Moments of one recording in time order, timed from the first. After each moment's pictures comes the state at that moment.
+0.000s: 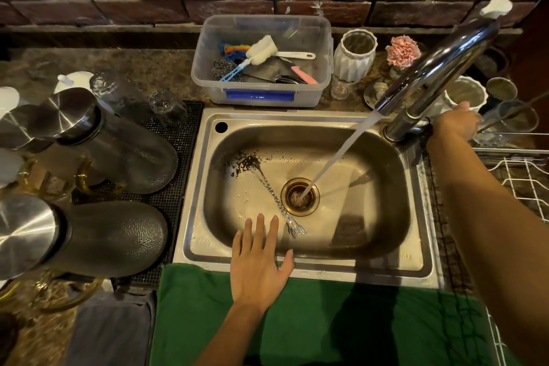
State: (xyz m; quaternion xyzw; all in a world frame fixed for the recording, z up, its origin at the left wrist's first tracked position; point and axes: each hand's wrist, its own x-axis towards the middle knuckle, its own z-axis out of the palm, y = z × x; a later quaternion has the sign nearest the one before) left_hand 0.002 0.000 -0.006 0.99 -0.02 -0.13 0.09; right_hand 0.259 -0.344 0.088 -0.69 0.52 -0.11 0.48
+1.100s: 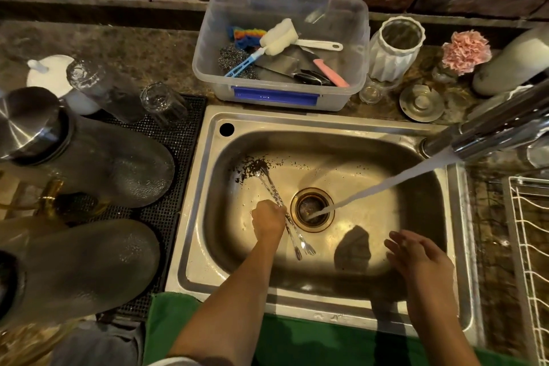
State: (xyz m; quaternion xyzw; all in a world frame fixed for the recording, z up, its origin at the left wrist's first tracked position) left_hand 0.156 -0.014 -0.098 0.82 0.37 -0.22 0.38; right_hand 0.083 -0.238 0.044 -0.64 0.47 0.06 0.61
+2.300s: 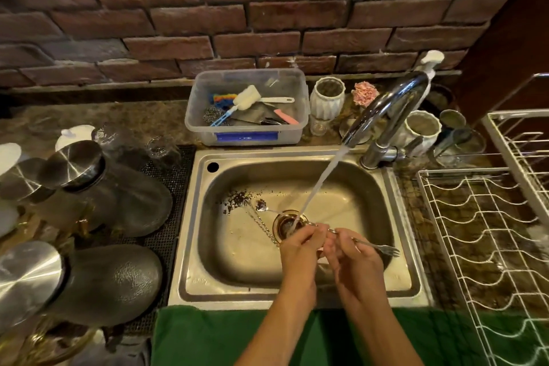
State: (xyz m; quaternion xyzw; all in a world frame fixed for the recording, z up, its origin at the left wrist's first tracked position) left_hand 0.066 -0.101 0.108 0.52 0.31 -0.20 0.77; right_hand 0.043 -0.185 0.114 -0.34 0.38 0.00 0.86
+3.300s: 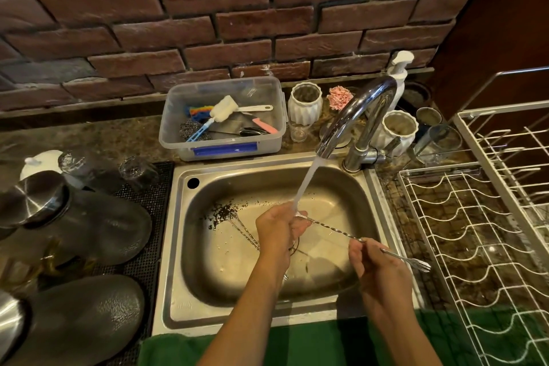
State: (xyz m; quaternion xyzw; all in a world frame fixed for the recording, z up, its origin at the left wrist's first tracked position) left_hand 0.138 -0.101 0.084 0.53 0.32 -0.17 0.76; right_hand 0.042 -0.242 0.102 -0.30 0.44 -0.08 0.84
